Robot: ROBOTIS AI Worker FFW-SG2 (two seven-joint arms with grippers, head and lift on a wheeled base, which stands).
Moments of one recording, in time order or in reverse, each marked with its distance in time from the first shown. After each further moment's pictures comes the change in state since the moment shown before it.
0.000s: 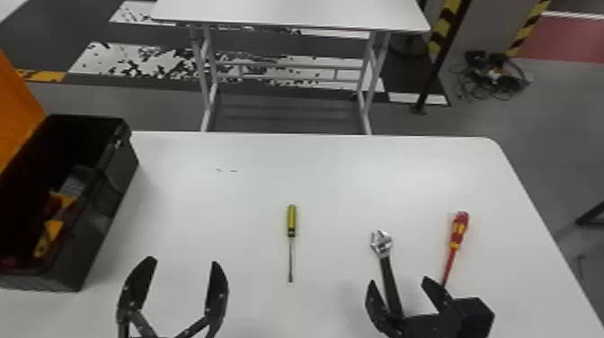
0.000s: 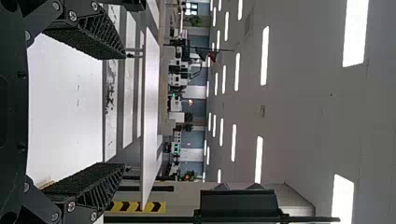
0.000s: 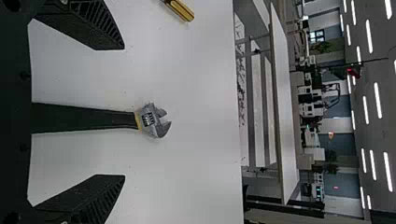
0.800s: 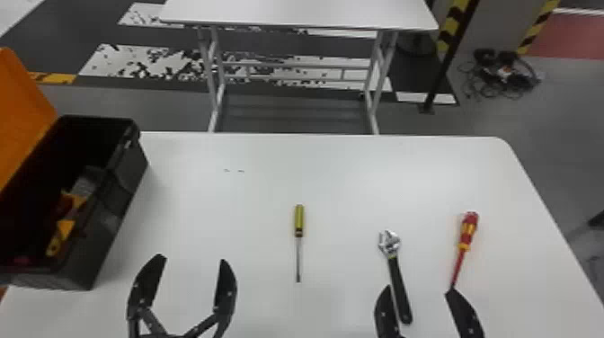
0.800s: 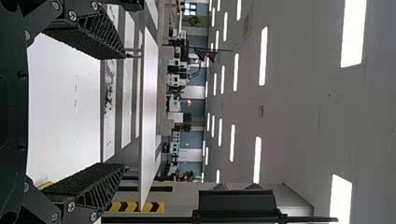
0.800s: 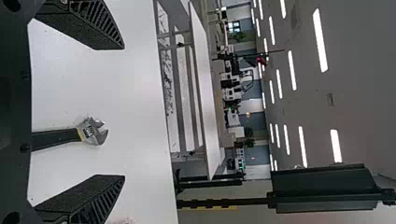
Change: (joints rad) left arm -0.002 -0.002 0.000 -0.004 0.000 0.000 0.000; right arm 0.136 0.000 0.122 0.068 -0.003 -0.556 -0.173
